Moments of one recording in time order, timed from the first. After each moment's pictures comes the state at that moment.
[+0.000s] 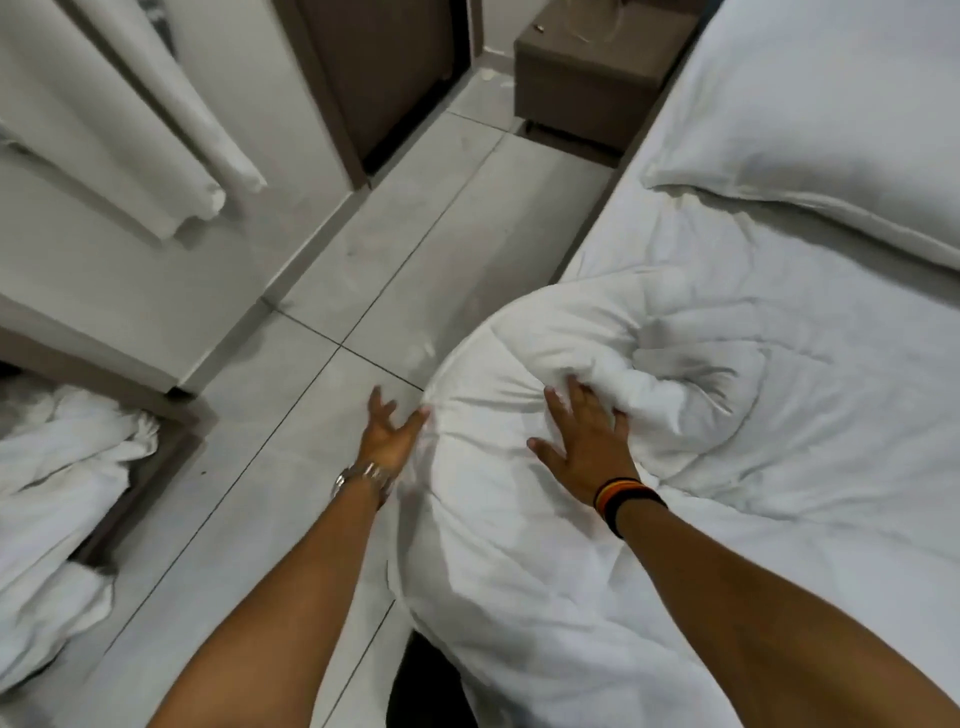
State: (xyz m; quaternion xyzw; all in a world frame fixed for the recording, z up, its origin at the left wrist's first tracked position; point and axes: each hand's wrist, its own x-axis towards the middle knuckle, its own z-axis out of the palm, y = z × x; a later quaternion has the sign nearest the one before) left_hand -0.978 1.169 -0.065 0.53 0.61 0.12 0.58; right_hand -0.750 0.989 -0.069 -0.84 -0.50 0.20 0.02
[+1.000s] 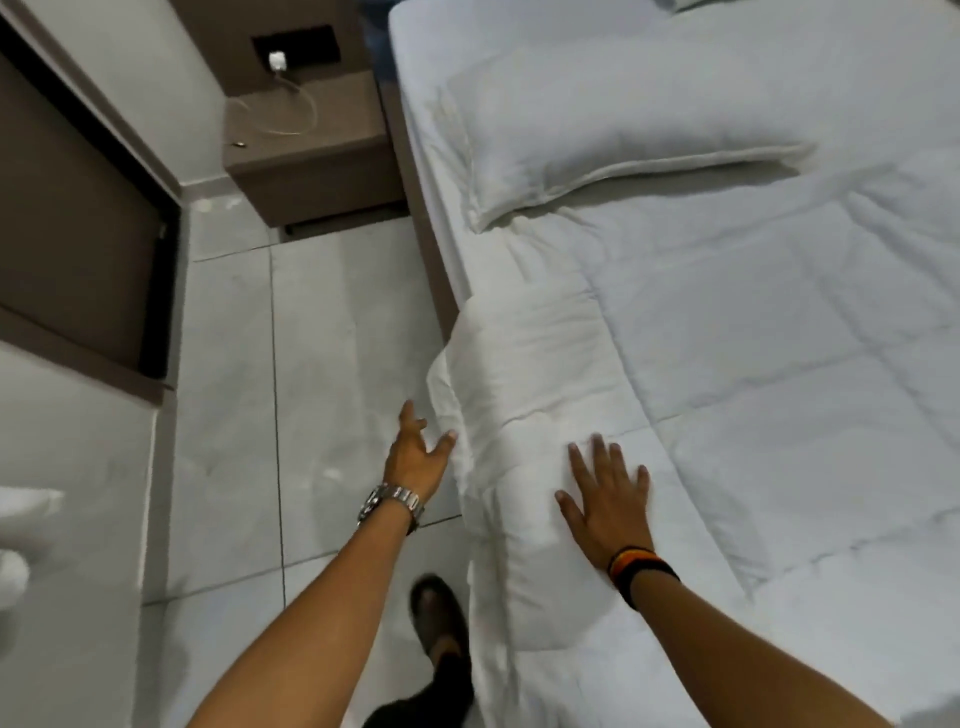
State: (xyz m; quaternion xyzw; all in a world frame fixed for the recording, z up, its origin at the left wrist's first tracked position) left_hand -0.812 1.386 -0.062 0.81 0.30 -0.11 0.49; right_hand -0.832 1.101 -0.101 -0.97 -0.09 0.22 0.05
